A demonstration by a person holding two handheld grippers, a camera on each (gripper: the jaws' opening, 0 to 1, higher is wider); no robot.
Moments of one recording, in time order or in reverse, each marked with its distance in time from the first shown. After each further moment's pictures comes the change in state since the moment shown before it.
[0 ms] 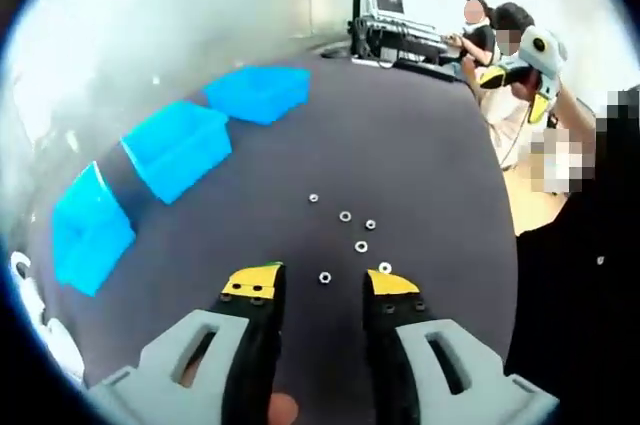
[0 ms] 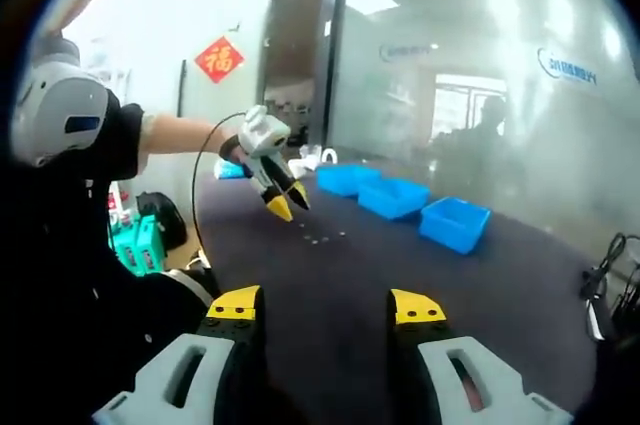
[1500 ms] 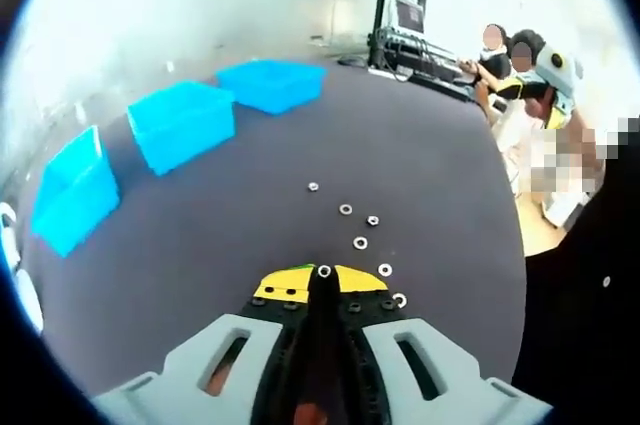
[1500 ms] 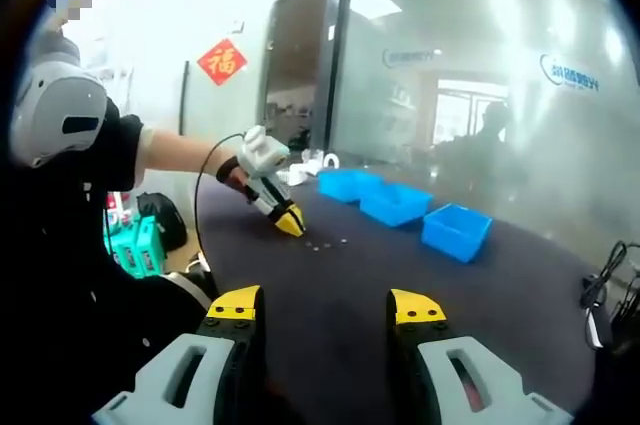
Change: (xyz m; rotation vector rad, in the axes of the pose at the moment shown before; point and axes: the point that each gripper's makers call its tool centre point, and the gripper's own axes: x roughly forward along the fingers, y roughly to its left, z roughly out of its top) left arm 0.015 -0.002 -0.017 -0.111 -0.077 0.025; right arm 0.003 0.001 0.009 -0.018 -0.021 0.001
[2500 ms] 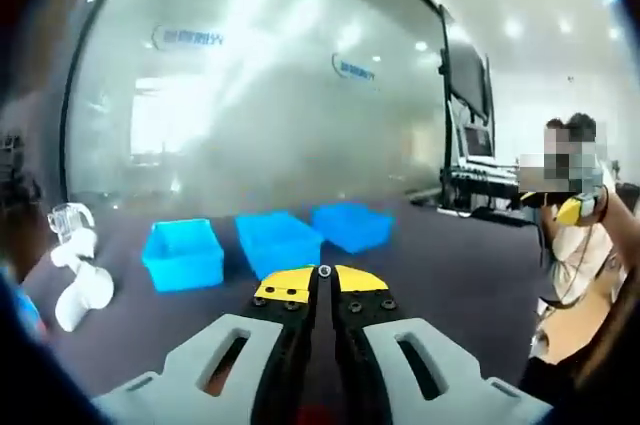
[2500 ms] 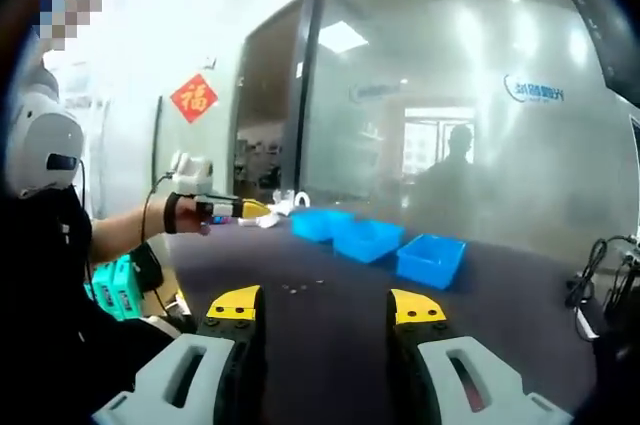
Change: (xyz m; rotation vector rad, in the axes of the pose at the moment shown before) left arm -0.106 0.021 0.081 -0.114 -0.603 0.398; right arm -0.003 -0.016 0.032 0.066 -0.160 -0.142
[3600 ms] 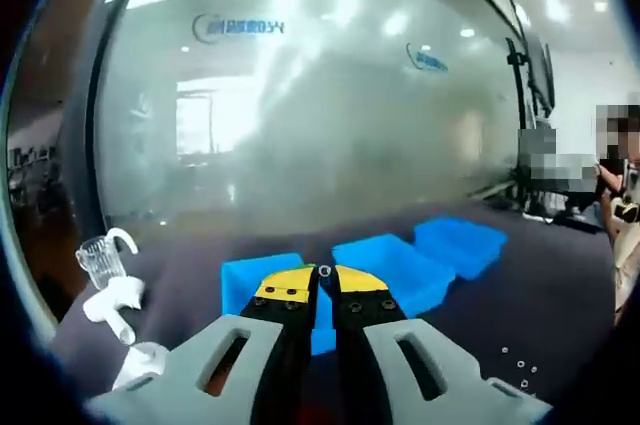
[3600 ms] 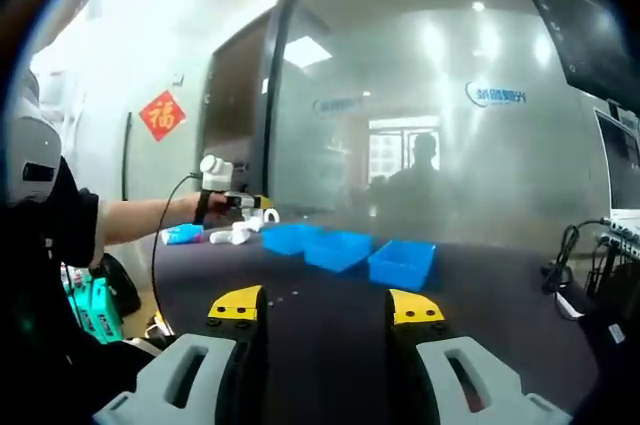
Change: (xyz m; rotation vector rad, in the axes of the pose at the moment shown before) left arm 0.099 0.150 0.029 0.031 0.062 0.232; right arm -0.011 -0.016 0.002 0.055 -0.059 -0.147
